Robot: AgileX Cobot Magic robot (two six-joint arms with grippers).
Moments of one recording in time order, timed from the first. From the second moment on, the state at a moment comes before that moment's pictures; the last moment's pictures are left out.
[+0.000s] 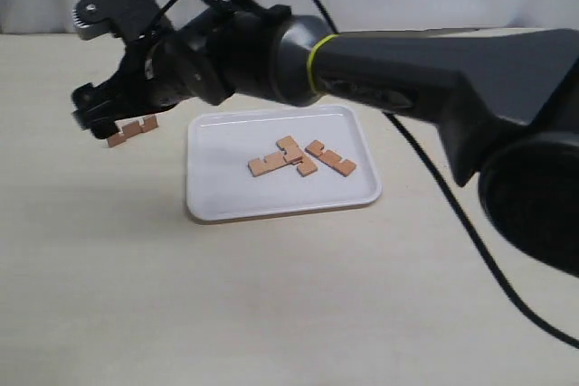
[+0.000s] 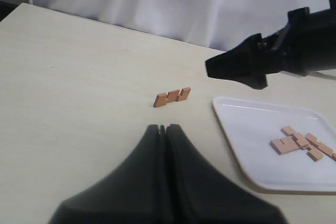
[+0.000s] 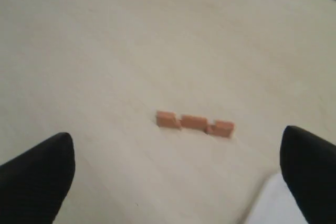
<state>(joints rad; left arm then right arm) -0.12 0.00 0.00 -0.21 0.31 0.26 0.54 2.26 -1.85 -0.15 0.35 0.18</state>
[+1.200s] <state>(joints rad) -0.12 0.00 0.00 -0.21 0.31 0.26 0.54 2.66 -2.23 -0.19 0.32 0.28</state>
